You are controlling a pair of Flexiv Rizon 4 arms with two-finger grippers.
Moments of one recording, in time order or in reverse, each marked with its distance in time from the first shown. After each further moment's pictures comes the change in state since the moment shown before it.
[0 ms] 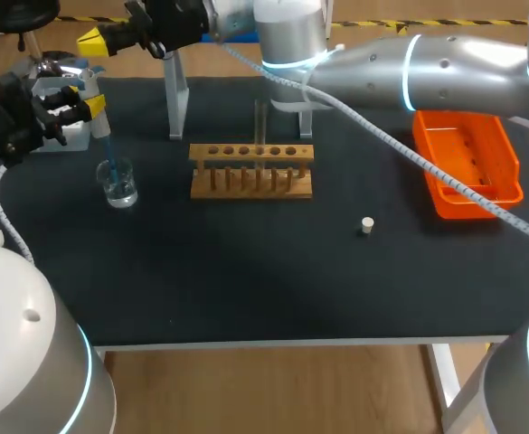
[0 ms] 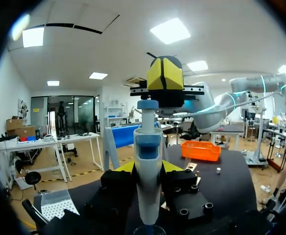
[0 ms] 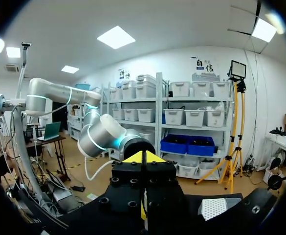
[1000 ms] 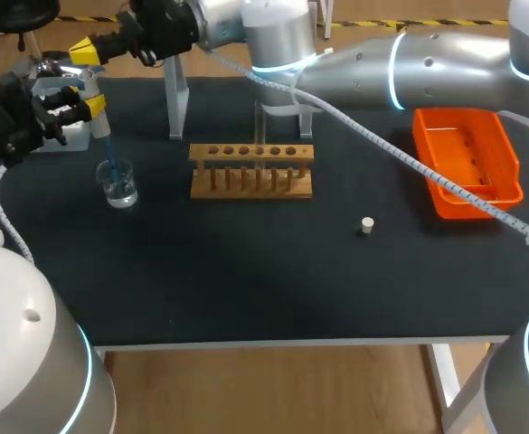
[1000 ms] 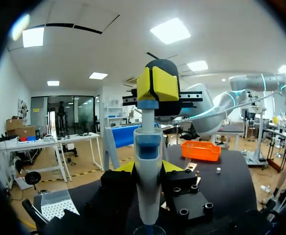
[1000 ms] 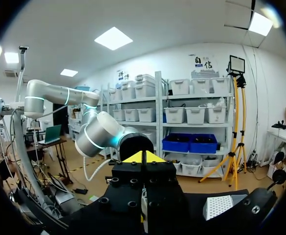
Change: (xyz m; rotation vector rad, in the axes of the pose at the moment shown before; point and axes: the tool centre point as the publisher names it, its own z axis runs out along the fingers) left arm 0.000 0.000 0.000 0.000 0.000 0.000; right arm -0.007 -0.016 0.013 -0.006 0.009 0.041
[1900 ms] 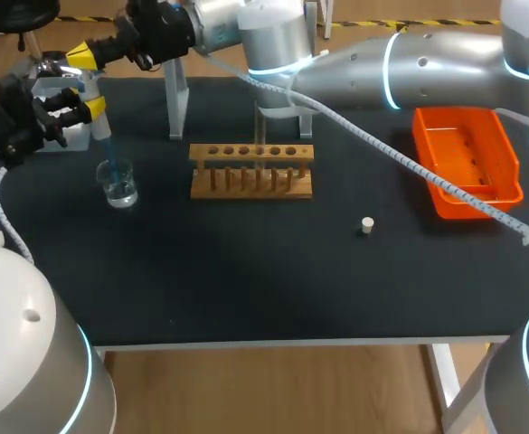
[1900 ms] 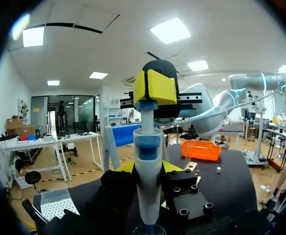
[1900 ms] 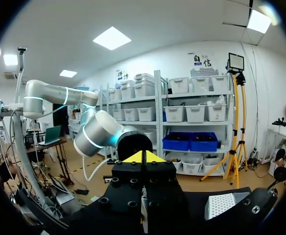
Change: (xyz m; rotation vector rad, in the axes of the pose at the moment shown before) left arm 0.000 0.003 0.000 -0.001 -0.001 -0.001; right arm -0.003 -0.009 0.005 0.004 0.001 0.018
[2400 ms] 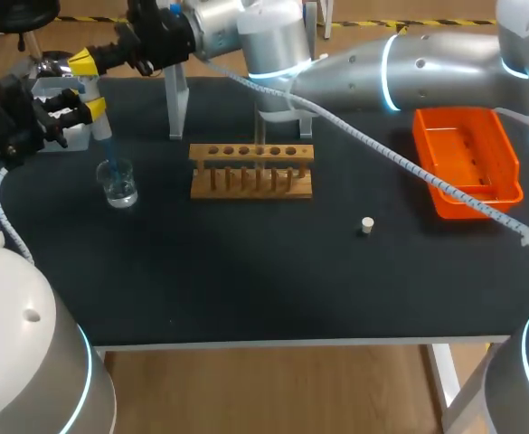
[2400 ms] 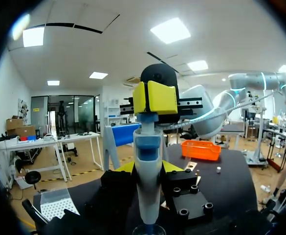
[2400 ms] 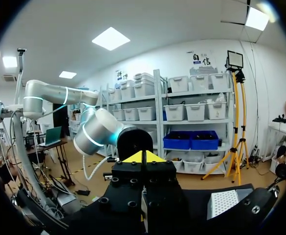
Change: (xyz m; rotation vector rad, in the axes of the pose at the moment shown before) left arm 0.000 0.001 0.000 0.001 0.000 0.000; right arm 0.000 -0.010 0.001 -0.002 0.001 0.018
